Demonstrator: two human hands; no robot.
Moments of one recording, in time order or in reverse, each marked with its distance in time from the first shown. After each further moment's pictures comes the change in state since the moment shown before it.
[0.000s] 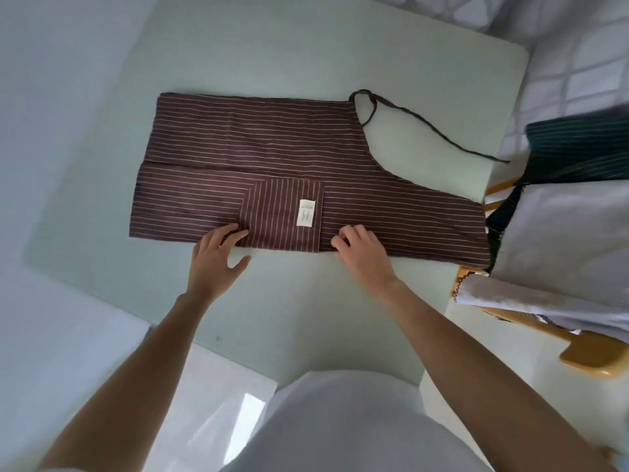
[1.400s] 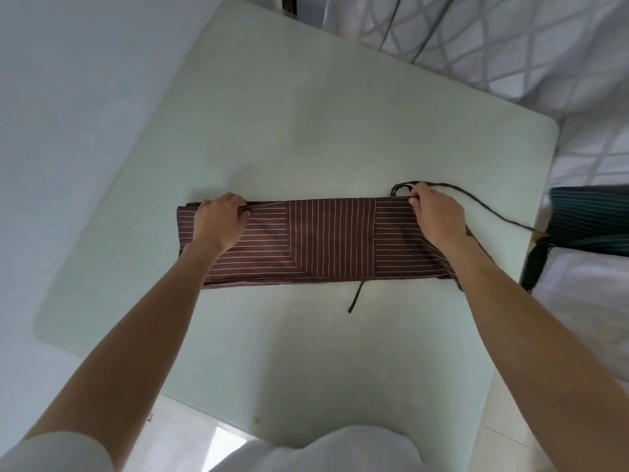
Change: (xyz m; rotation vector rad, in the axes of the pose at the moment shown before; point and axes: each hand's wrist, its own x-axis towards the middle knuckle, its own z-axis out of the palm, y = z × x) left_hand 0.189 -0.066 -0.082 0.065 0.048 0.004; right_hand 0.162 0.087 -0.078 -0.052 0.024 0.467
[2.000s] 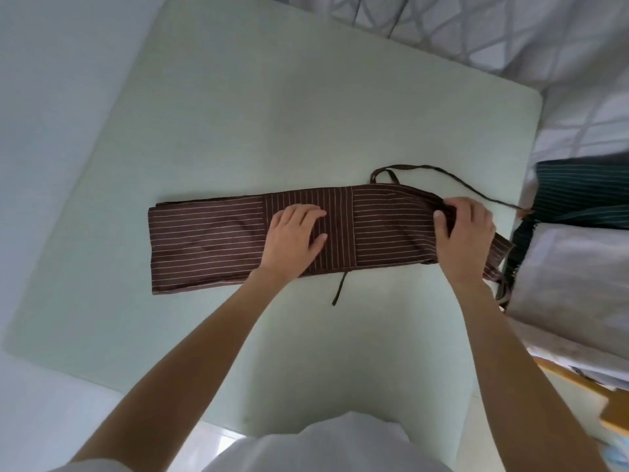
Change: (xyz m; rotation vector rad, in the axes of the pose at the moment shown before) left_hand -0.032 0.133 0.036 -0.206 -0.005 0.325; right_hand -0.076 0.041 0.016 0.218 0.399 0.263
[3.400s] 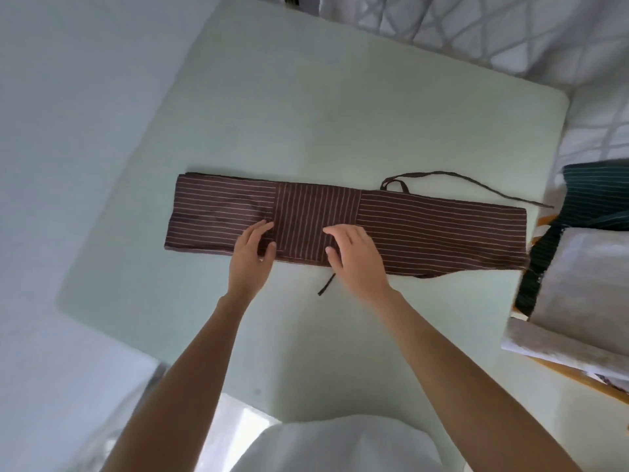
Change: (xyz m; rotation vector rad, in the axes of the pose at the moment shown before) left_hand -0.090 -0.046 0.007 -0.310 0.208 -0.443; right_hand -0.085 -0.115 0.037 0.281 -0.365 -0.480
